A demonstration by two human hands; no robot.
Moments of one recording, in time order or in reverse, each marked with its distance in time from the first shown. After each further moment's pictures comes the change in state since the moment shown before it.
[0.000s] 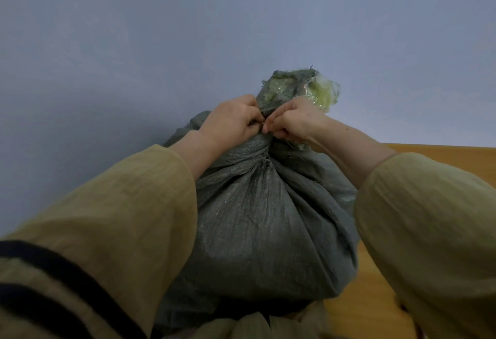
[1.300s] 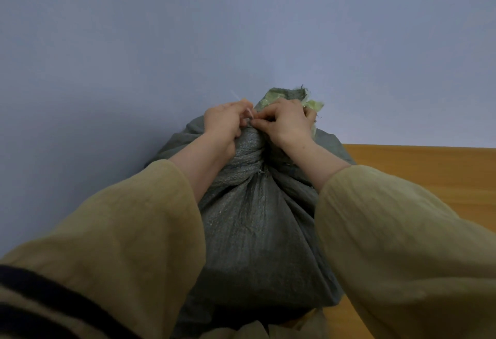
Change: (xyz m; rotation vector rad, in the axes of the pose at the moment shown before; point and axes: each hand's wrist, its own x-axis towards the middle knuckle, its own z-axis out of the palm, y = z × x) left_hand 0.019 0.033 0.000 -1.236 0.389 -1.037; right_hand 0.026 0.014 0.021 -0.503 0.377 -0.214
